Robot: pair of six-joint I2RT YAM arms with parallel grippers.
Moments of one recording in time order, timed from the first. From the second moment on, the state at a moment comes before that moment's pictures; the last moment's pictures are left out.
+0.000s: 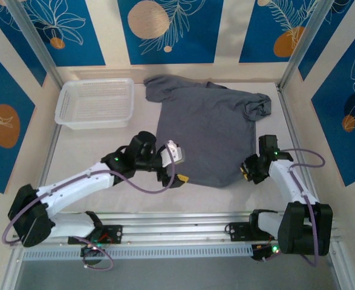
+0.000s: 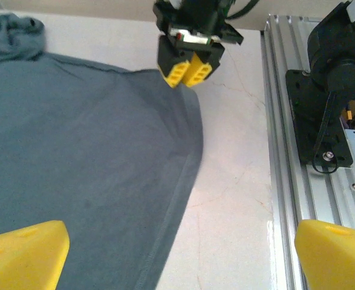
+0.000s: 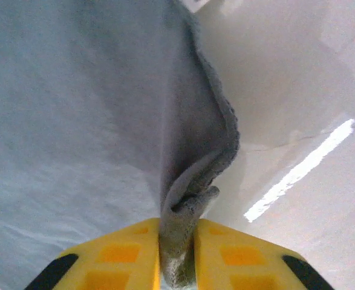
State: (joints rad) left arm -0.85 1.27 0.89 -0.19 0.50 0.30; right arm -0.08 1.14 0.66 -0.81 -0.21 1.04
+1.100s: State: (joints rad) left arm -1.10 2.11 1.25 0.15 0.08 0.29; right arm -0.15 1.16 0.70 -0.81 -0.30 1.11
